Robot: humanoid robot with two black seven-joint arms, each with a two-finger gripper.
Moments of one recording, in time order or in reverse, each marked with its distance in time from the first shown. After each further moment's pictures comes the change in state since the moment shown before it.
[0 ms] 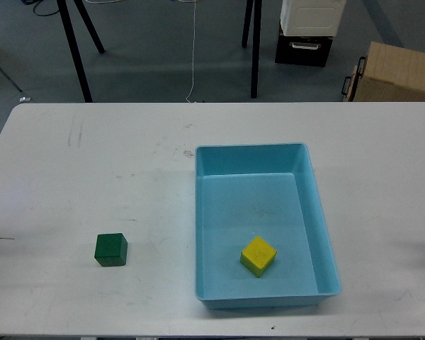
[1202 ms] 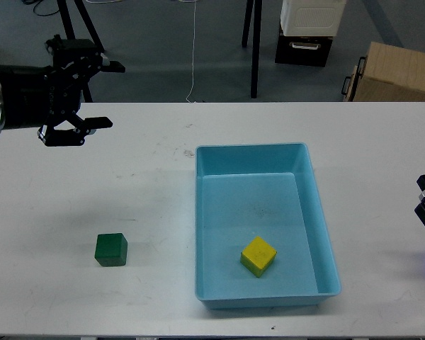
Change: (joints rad) left arm -1.725 0.186 1.950 0.021 0.456 0.152 0.001; right arm -0.069 0.091 0.017 0.017 -0.039 0.000 0.000
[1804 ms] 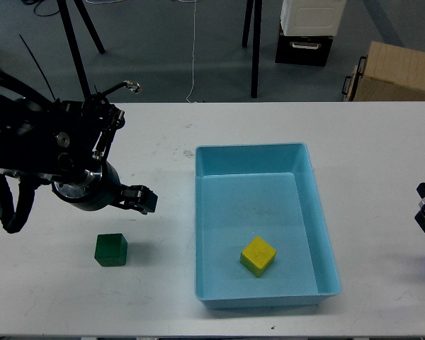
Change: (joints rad) left arm -0.353 -0.547 0.661 -0.136 0.171 0.075 -0.004; right arm -0.021 0.002 -0.001 -0.009 0.000 0.000 0.000
